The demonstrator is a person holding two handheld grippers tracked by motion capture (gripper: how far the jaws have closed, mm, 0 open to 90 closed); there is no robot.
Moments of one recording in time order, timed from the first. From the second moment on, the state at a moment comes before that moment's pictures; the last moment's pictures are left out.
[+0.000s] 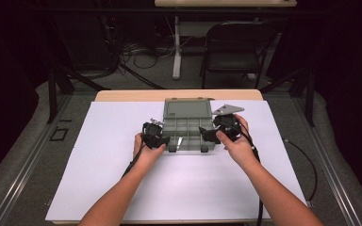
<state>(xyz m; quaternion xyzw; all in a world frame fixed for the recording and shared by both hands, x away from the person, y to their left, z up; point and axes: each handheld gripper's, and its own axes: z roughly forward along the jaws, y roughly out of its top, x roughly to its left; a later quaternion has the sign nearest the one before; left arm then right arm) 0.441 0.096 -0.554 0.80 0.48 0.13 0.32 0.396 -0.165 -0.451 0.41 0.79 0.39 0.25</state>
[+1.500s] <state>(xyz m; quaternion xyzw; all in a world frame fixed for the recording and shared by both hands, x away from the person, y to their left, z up) 0.440 0.095 -0.555 0.80 0.48 0.14 0.32 0.538 -0.158 -0.486 0.56 0.72 0.34 0.21</state>
